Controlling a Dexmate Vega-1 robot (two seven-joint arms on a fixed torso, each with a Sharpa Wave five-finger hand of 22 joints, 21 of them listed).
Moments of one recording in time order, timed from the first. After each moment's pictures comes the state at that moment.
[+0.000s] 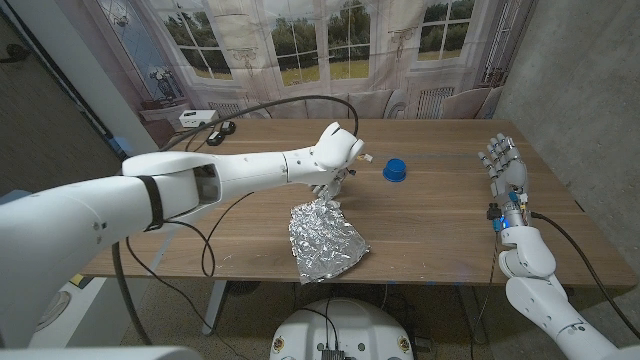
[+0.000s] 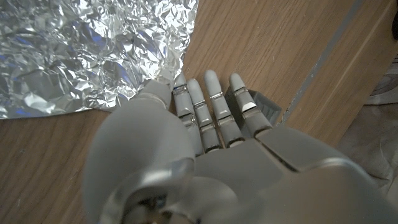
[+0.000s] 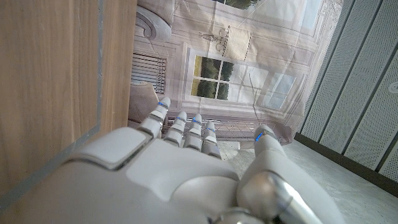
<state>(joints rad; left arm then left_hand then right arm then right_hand) -0.01 0.33 1.49 -1.47 0.89 0.63 -1.15 1.14 0.14 0.32 -0.16 0.24 1.00 0.07 0.38 0.32 0.42 -0.06 0.96 0.88 0.43 -0.05 0.83 0.84 0.33 0.11 0.52 0.35 -1.23 -0.52 -0.09 -1.44 0.69 0.69 -0.06 0.12 0.07 0.34 -0.08 0.18 0.09 -0.03 0.19 0.18 0.13 -0.01 0.20 0.20 0.08 0.02 0.22 0.20 0.15 0.14 0.22 0.18</state>
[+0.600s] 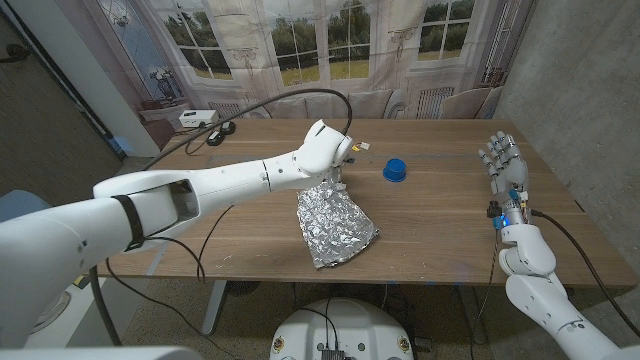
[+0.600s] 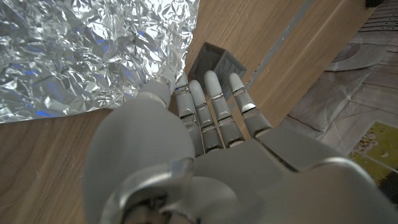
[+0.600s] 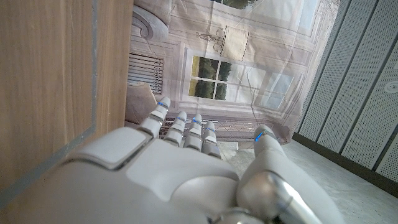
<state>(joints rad) 0.12 0.45 1.33 -1.69 1.08 0.66 -1.01 1.13 0.15 0.33 -0.14 0.42 1.00 0.09 0.43 0.36 0.42 -0.06 0.98 0.91 0.44 -0.05 0.83 0.86 0.33 0.09 0.58 0.37 -1.22 -0.52 -0.09 -1.44 0.69 0.69 -0.05 0.11 0.07 0.34 -0.08 0.18 0.10 -0.02 0.19 0.18 0.13 -0.01 0.20 0.20 0.08 0.02 0.22 0.20 0.15 0.14 0.22 0.18</state>
